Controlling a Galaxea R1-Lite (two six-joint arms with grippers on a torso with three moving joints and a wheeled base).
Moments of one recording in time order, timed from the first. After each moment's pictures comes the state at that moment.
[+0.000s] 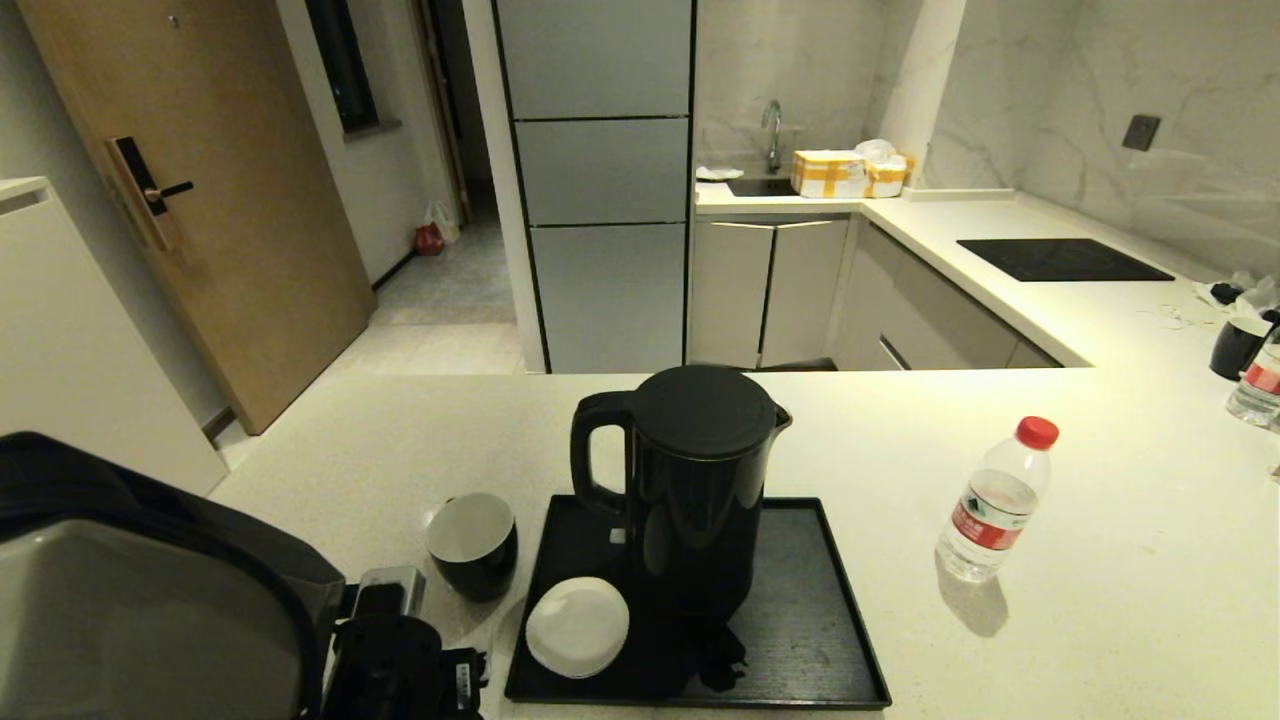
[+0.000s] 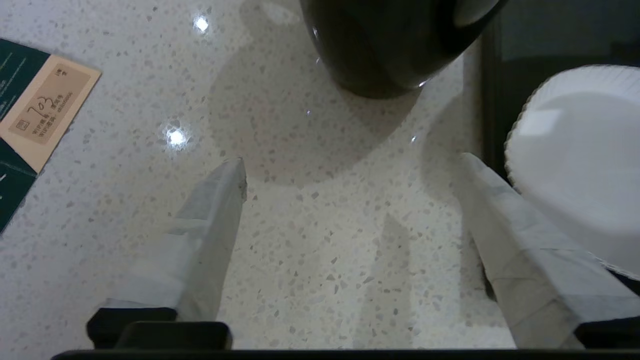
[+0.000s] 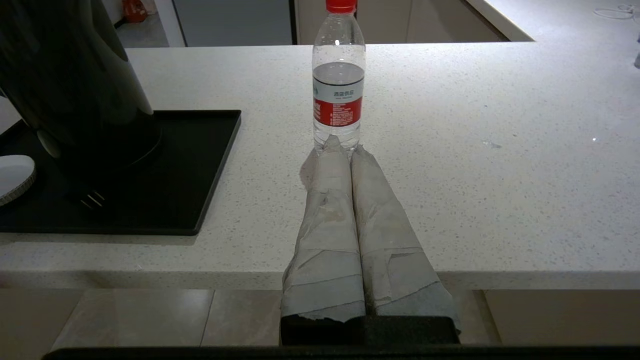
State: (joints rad) left arm -0.60 2.19 -0.03 -1.52 0.56 -0.37; right arm 0.00 0.00 0.00 0.00 0.01 -0.03
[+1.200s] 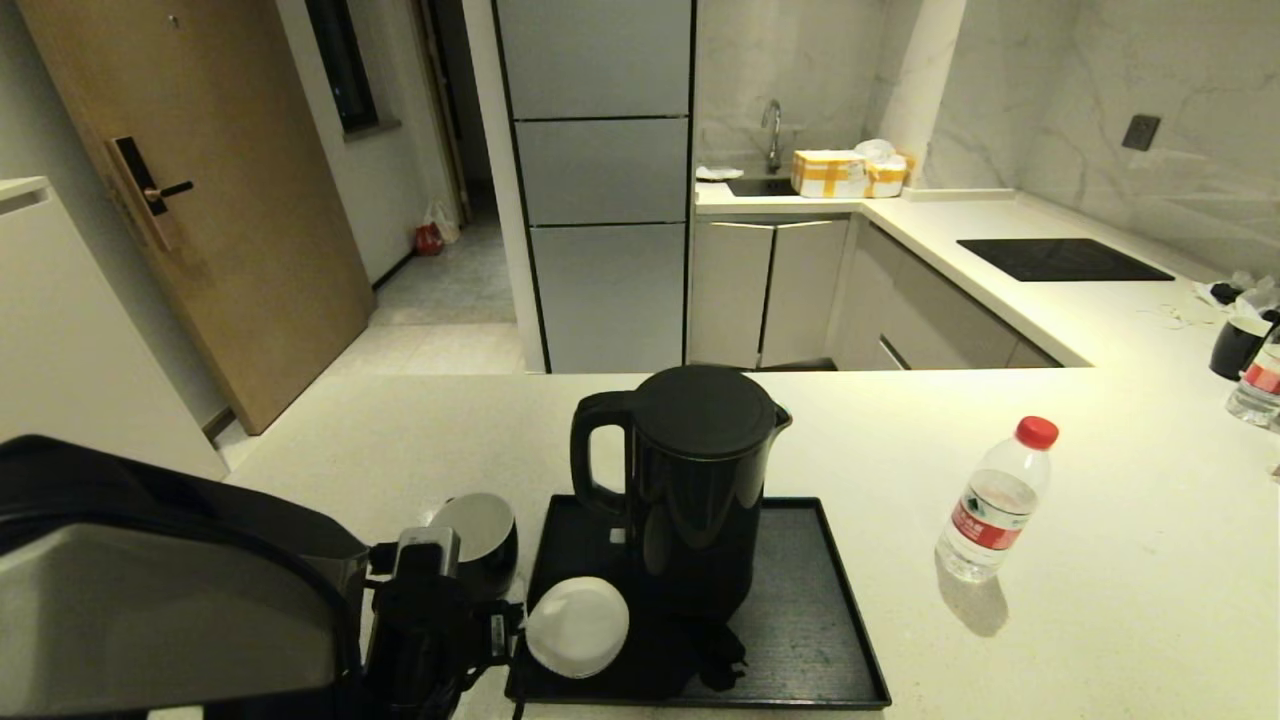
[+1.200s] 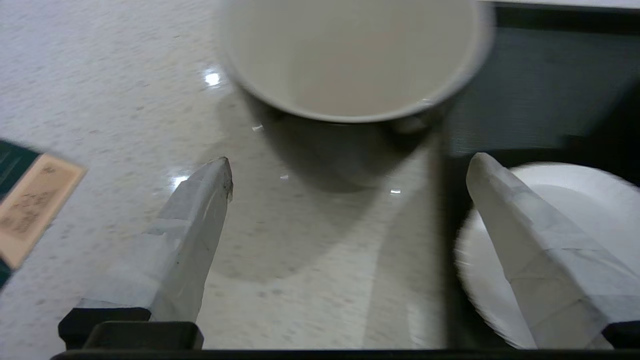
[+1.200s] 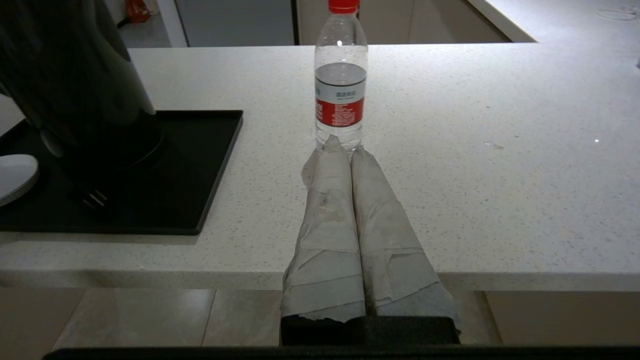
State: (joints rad) left arm -0.59 2.21 -0.19 -1.52 0.61 -0.27; right arm 0.00 0.00 0.00 0.00 0.01 -0.03
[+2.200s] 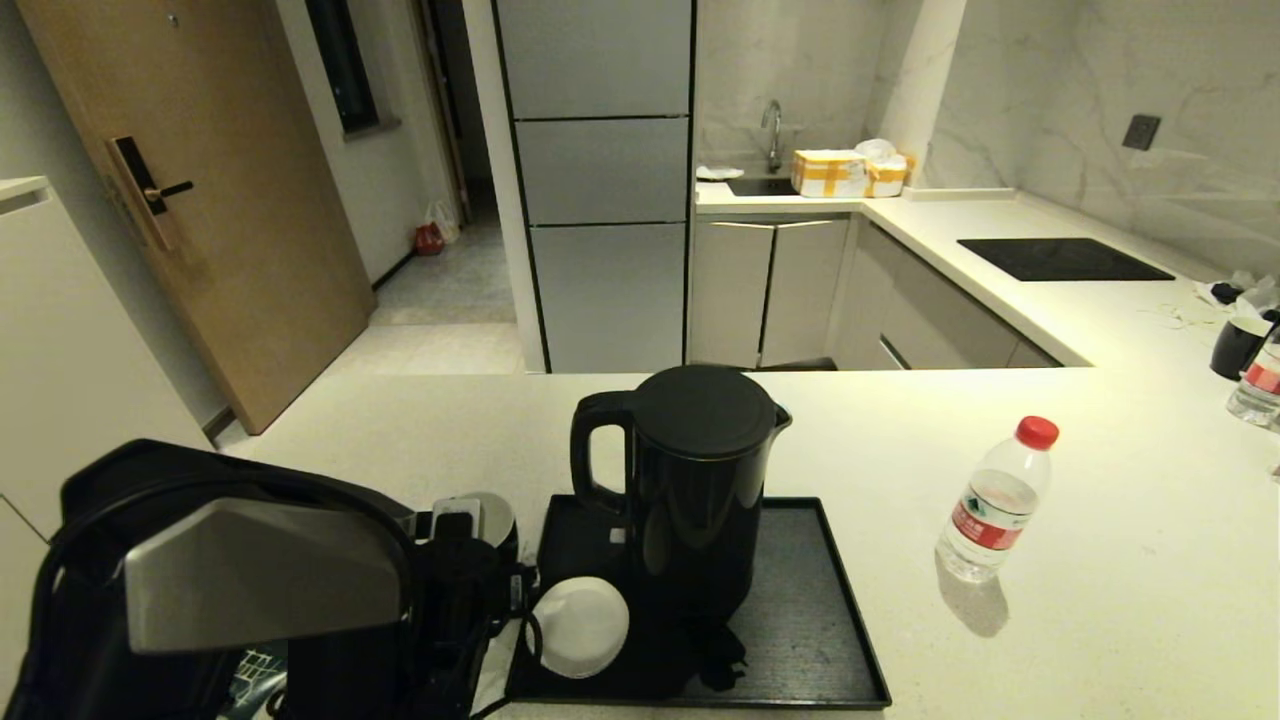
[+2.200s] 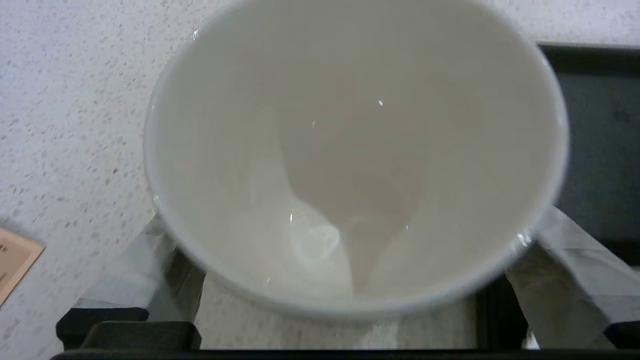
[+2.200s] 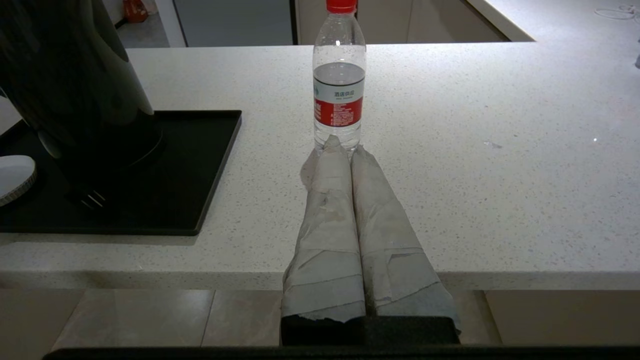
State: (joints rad) left arm -0.52 2.35 -0.40 -1.52 0.61 -0.17; right arm 0.00 0.00 0.00 0.00 0.01 -0.03
